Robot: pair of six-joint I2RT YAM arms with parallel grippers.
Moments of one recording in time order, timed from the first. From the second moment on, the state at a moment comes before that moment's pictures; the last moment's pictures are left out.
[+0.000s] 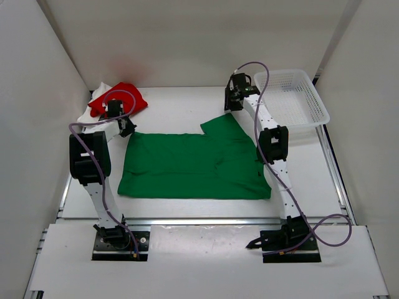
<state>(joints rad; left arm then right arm) 0.07 1.98 1.30 -0.18 -0.04 -0.54 0.25 2.79 2.70 -0.78 -0.06 0.23</state>
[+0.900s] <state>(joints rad) 0.07 1.86 1.20 -0.14 -0.01 -0.56 0.26 2.61 2.55 -0.95 -0.02 0.18</state>
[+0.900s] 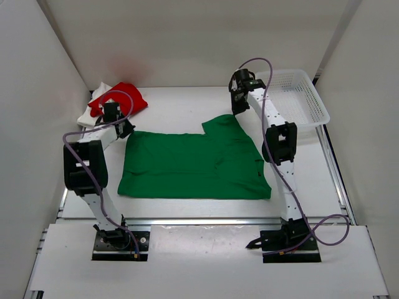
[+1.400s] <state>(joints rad) 0.16 1.64 1.01 -0.10 0.08 -0.58 0.36 1.75 1.50 -0.80 0.03 0.17</state>
